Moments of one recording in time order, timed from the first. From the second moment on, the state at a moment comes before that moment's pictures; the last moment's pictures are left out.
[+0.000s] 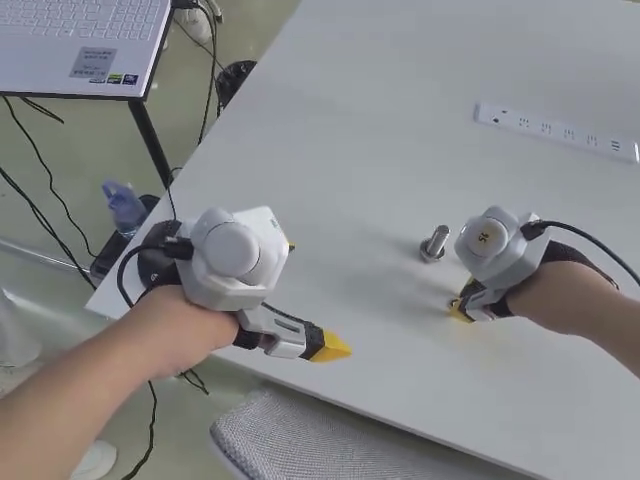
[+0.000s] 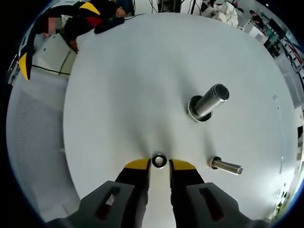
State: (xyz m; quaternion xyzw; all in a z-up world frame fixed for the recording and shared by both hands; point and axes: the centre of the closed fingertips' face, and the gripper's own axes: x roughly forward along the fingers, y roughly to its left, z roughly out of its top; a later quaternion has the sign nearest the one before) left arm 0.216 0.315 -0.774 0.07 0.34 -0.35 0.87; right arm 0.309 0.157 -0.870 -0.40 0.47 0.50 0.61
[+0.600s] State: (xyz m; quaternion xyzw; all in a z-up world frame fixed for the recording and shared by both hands) left arm 0.211 0.317 -0.773 0.08 0.34 -0.35 0.87; right arm 0.312 0.158 -0.875 -0.41 0.49 0.48 0.60
